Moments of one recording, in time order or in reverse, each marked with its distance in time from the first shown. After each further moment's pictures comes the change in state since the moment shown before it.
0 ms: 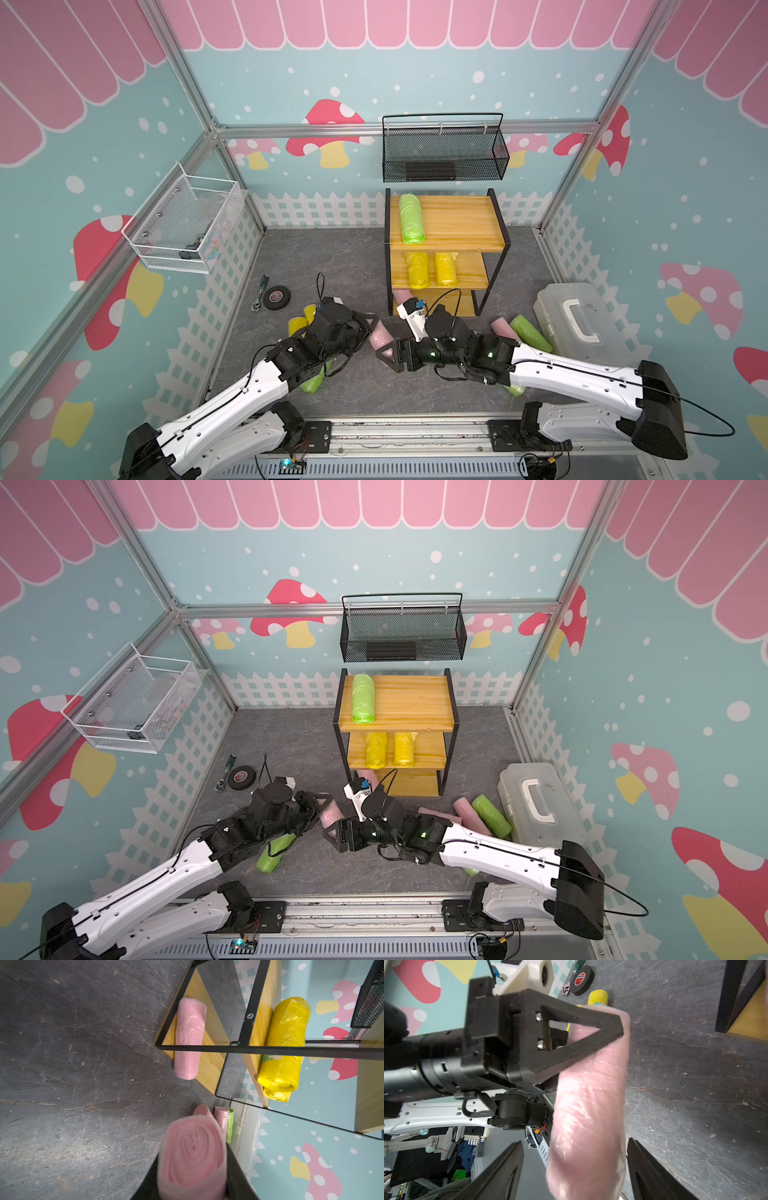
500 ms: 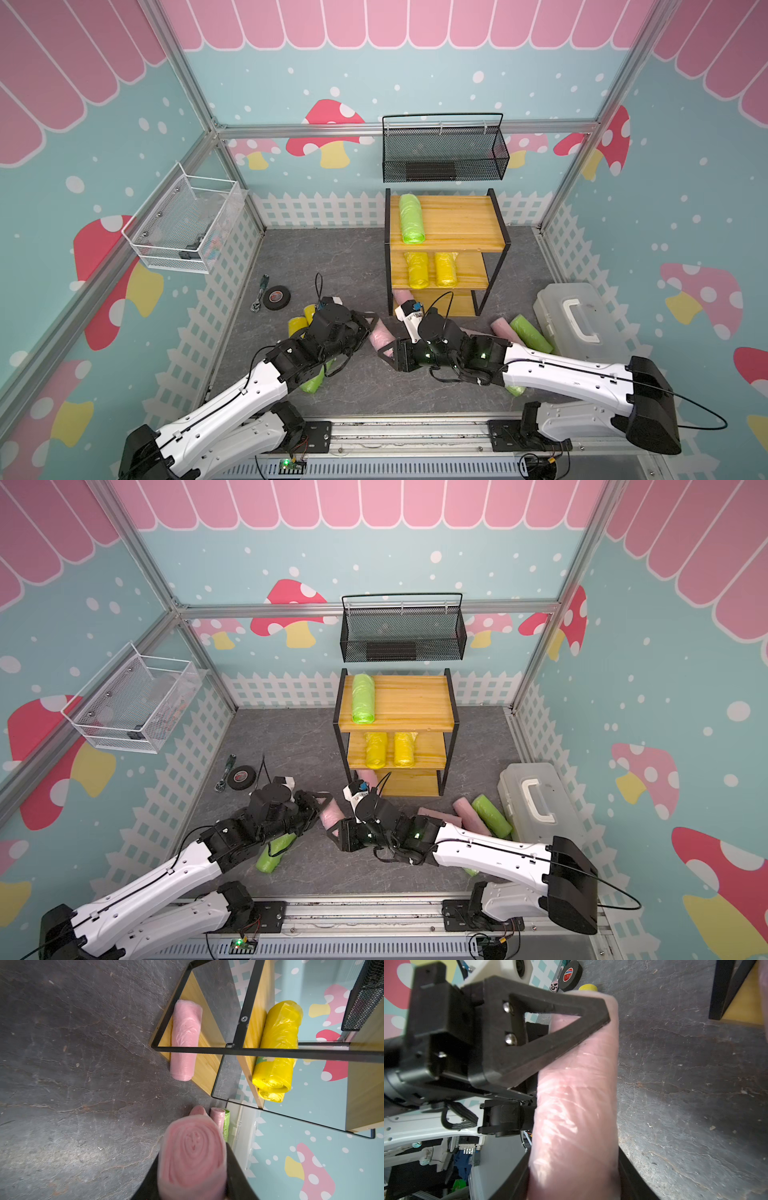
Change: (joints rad) left arm -0.001 -0.011 -0.011 0.020 -0.003 -0.008; right arm 0.018 0.030 0.004 -0.006 0.051 0.053
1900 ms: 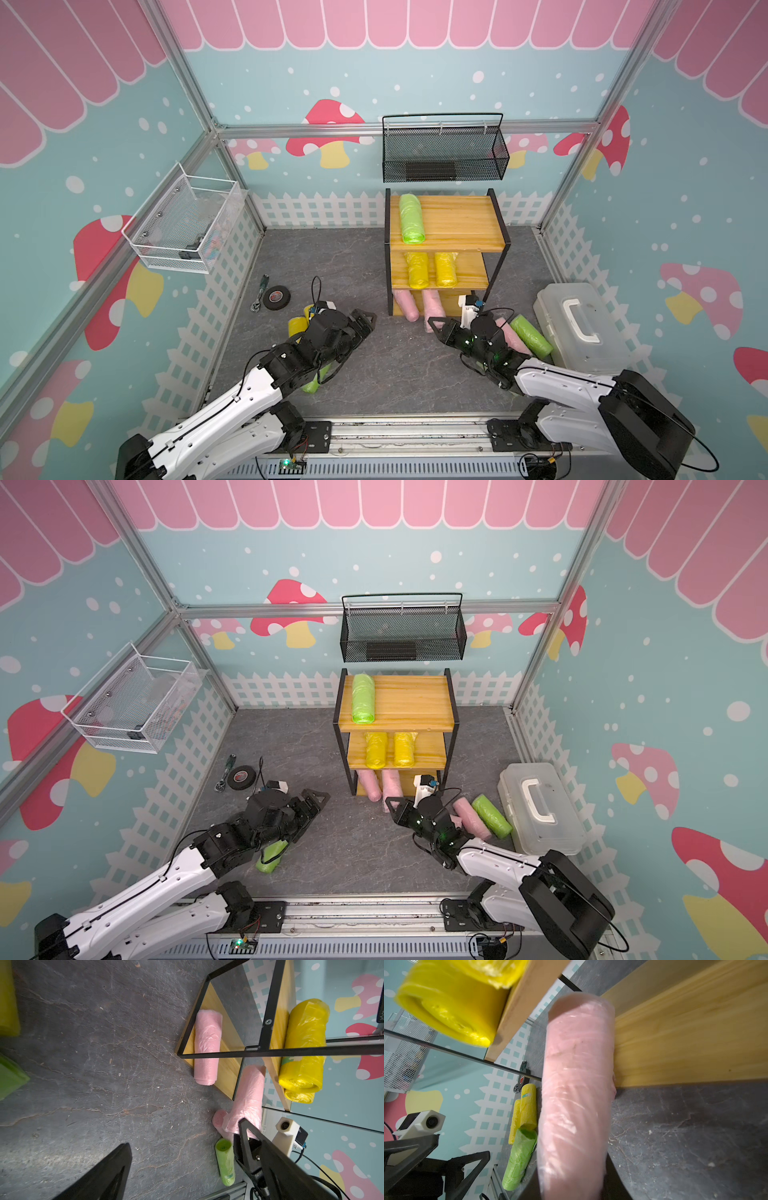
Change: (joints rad) left arm 0.000 -0.056 -0.016 -0.124 -0.061 0.091; right arm -0.457 -0.051 -0.571 0.753 0.014 0.129
